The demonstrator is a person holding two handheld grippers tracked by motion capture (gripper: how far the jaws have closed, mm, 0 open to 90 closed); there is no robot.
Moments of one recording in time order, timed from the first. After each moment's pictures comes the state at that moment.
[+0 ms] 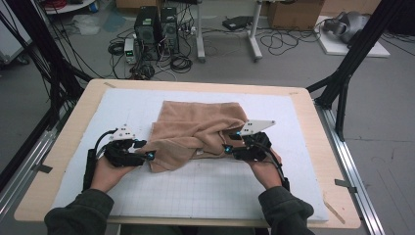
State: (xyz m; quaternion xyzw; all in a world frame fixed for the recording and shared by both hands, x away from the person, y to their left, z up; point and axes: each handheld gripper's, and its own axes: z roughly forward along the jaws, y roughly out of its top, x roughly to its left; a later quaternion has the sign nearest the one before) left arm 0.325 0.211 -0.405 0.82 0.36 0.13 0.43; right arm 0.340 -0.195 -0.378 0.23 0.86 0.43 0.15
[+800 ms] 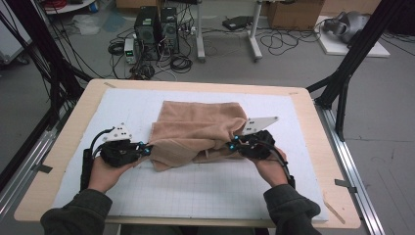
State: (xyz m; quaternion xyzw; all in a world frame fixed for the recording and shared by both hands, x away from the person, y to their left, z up) left arm 0.308 0.212 -0.376 0.81 0.32 0.14 0.46; right arm 0.336 -0.204 -0.353 0.20 0.87 0.43 0.13
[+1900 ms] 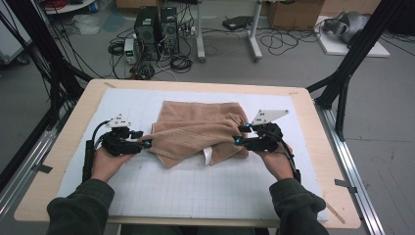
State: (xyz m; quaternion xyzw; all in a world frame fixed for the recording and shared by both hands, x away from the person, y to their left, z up) left arm 0.348 0.225 -0.398 0.80 0.39 0.14 0.43; right arm 0.355 -0.224 -0.357 0.24 0.85 0.44 0.15
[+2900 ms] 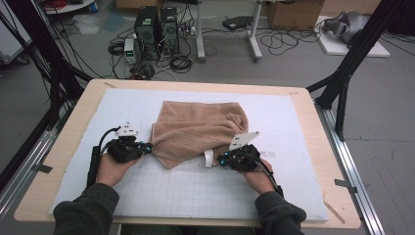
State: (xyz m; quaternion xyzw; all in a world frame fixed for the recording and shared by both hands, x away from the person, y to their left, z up) left arm 0.332 0.215 -0.411 0.82 0.38 0.14 0.41; right arm 0.339 -0.182 -0.426 0.19 0.89 0.41 0.07
